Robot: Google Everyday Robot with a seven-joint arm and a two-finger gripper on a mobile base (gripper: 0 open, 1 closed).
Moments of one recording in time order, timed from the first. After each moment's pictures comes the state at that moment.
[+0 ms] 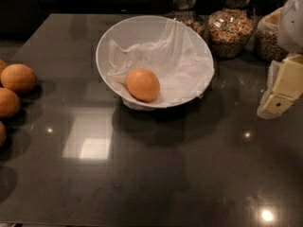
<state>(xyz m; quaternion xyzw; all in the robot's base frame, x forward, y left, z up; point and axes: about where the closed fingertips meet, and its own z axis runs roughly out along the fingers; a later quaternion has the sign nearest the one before) 0.438 -0.211 0.995 -0.60 0.77 -0.06 0.19</state>
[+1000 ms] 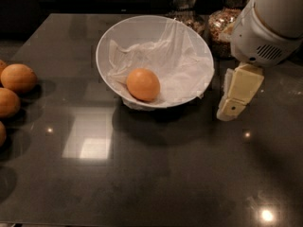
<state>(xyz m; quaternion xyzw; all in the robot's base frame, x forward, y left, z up) 0.460 -0.155 0.965 -0.63 0.75 -0.02 0.20</state>
